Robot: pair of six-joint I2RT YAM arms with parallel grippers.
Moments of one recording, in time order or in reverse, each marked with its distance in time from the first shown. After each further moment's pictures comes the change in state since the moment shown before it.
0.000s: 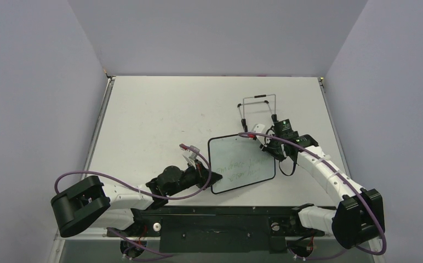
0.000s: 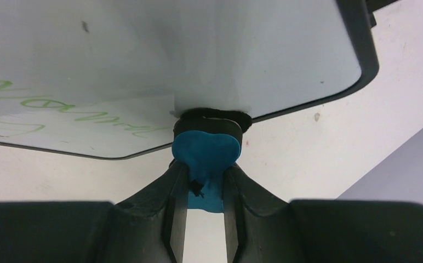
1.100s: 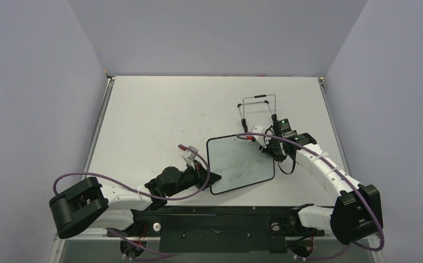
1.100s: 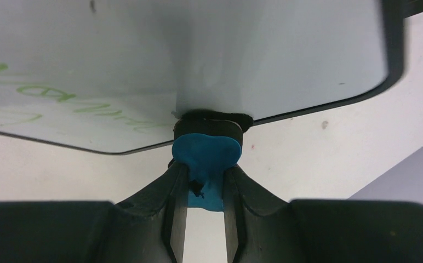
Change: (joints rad) left arm 0.000 -0.020 -0.014 -0.008 -0.006 -0.018; right arm 0.000 0.039 0.037 -0.010 -0.035 -0.040
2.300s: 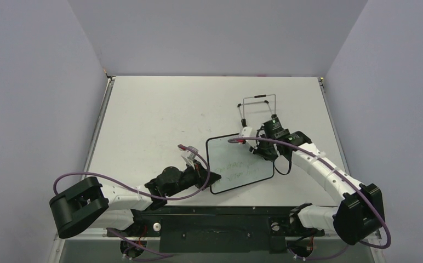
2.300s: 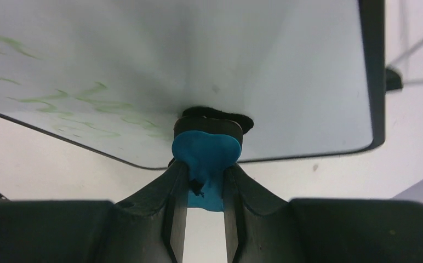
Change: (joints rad) left arm 0.000 -0.002 0.000 -0.003 -0.006 0.009; right arm 0.076 0.001 0.034 -0.036 -0.052 -0.005
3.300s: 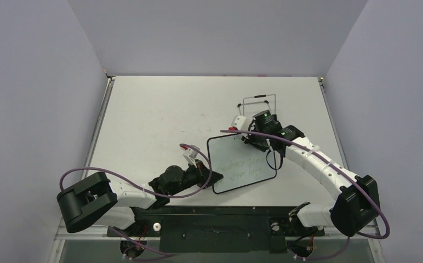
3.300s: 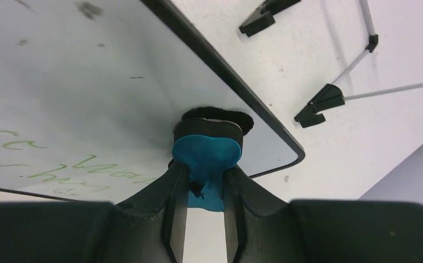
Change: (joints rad) left arm 0.005 0.088 0.018 0.058 0.002 -0.073; right arm 0.134 0.070 0.127 0.074 0.106 0.122
